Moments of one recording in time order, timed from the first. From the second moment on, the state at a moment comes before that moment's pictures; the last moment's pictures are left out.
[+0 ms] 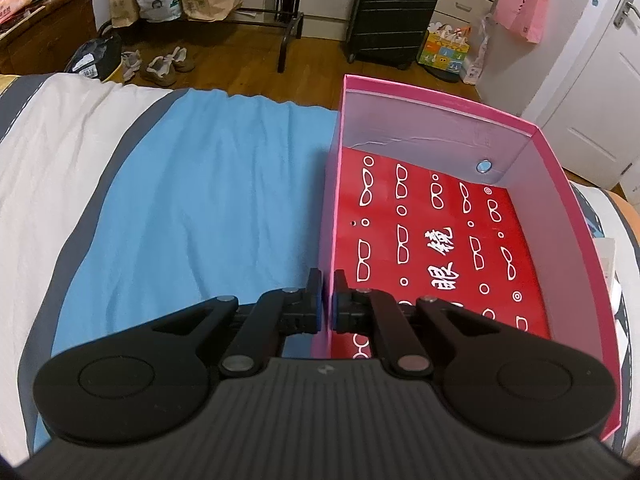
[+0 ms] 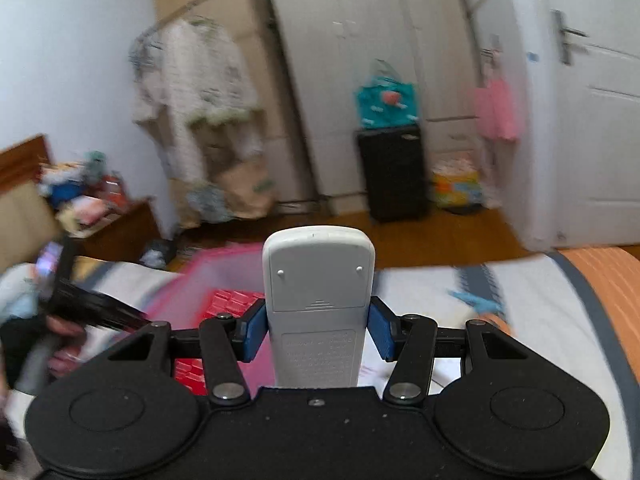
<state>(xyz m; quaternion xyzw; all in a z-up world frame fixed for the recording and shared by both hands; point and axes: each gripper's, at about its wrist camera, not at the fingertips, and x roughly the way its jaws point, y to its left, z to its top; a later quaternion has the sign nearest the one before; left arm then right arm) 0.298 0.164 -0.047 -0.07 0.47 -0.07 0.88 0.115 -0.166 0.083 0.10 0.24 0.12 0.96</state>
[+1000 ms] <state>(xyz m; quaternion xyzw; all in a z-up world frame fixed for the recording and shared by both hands) 0.294 0.167 -0.046 -0.07 0.44 -0.09 0.89 0.370 -0.021 -0.041 0.27 0.52 0.12 0.80</state>
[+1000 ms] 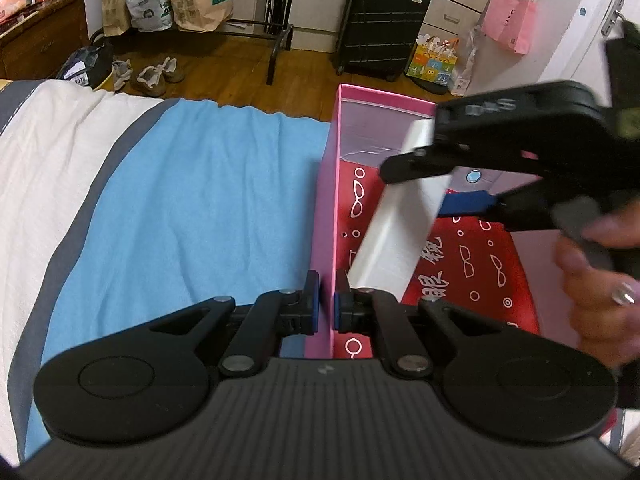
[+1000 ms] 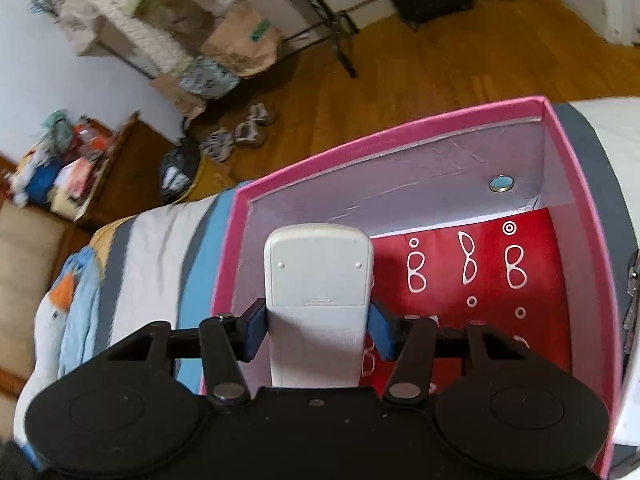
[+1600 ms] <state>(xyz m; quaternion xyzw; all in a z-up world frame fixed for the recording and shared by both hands) 0.295 0.169 -0.048 -0.08 0.44 -0.08 0.89 0.329 -0.046 0.018 0.22 0.47 0.22 0.83</state>
